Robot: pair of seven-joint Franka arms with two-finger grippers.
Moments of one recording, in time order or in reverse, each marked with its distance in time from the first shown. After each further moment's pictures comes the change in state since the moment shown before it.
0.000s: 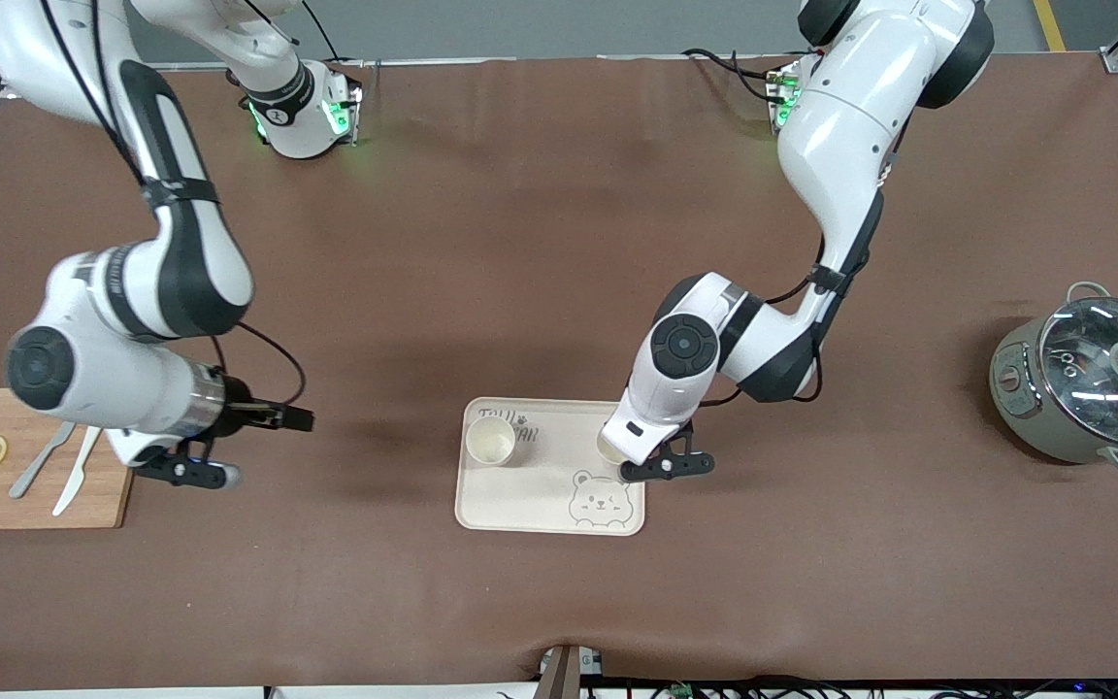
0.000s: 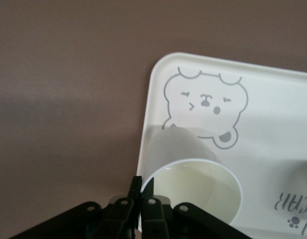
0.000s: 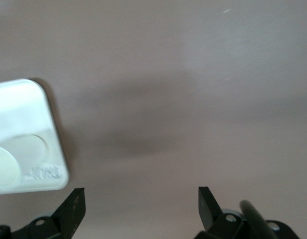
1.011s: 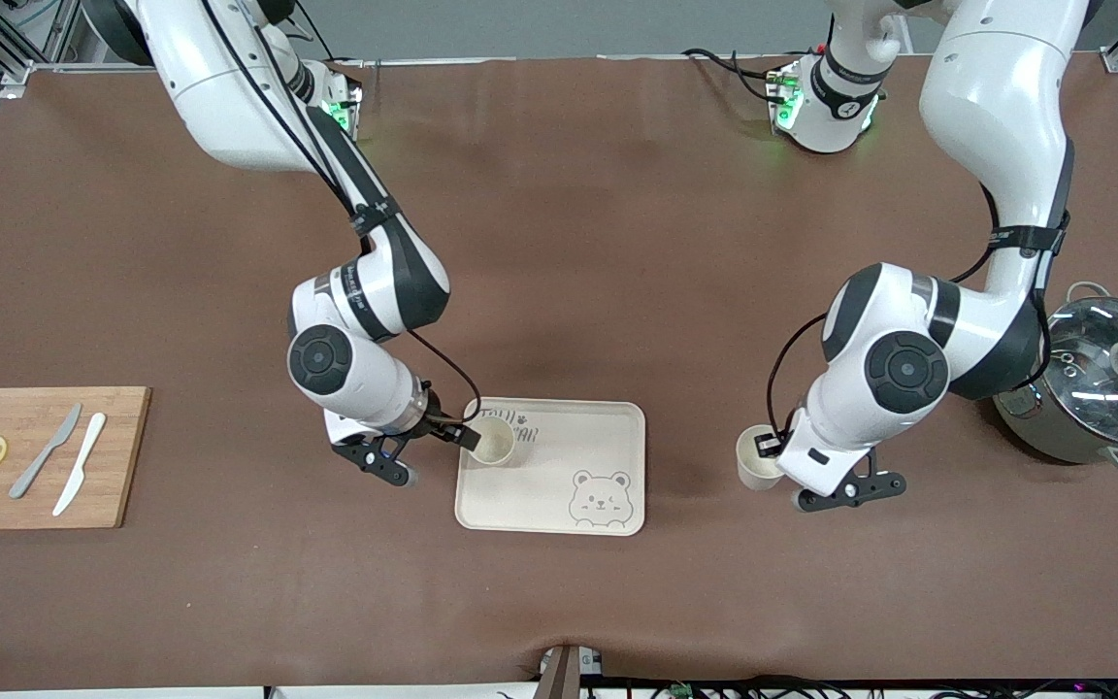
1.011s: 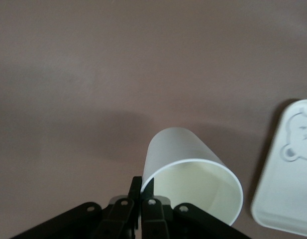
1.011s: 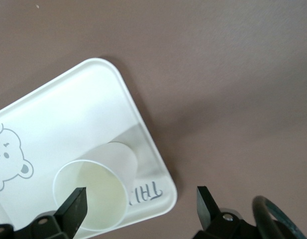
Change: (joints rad) left arm 0.304 -0.216 -0.051 -0.151 -0.021 -0.205 0.179; right arm 0.263 0.194 0.003 0.069 0.016 0.266 0.495
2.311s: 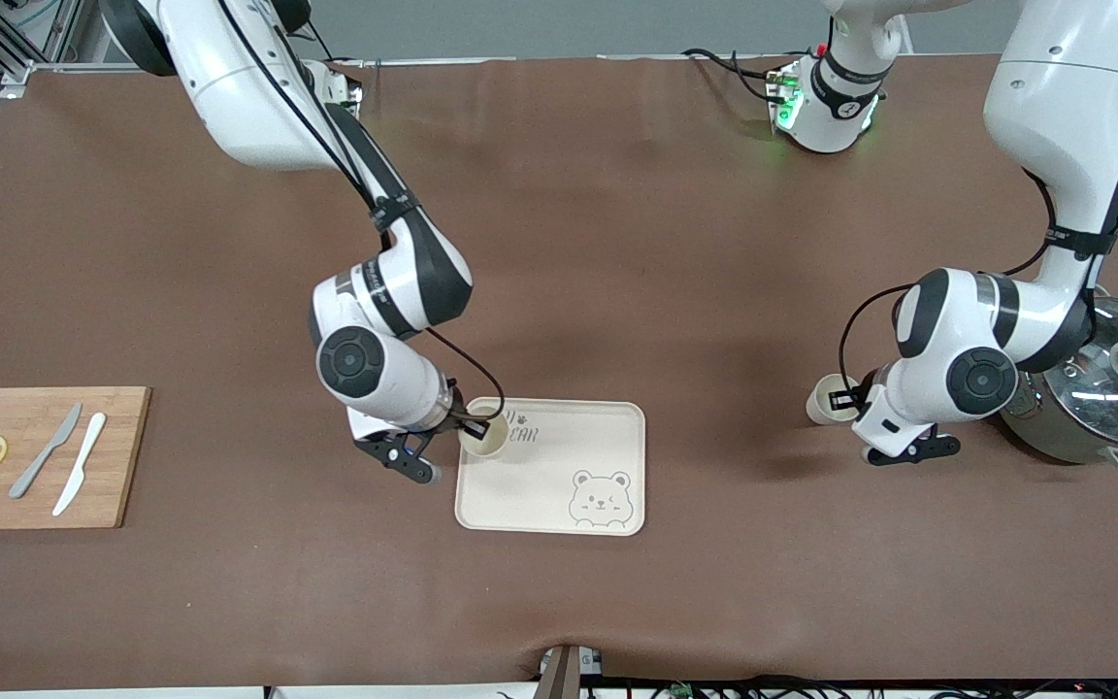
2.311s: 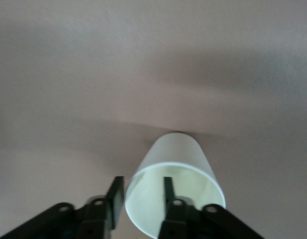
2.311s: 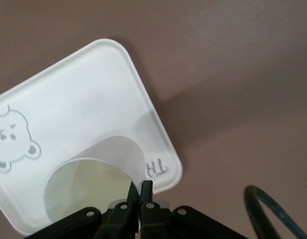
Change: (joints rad) left arm 0.221 -0.089 -0.004 -0.370 0.000 0.115 0.197; right arm 0.003 -0.004 -0.016 0.136 0.000 -0.247 -0.039
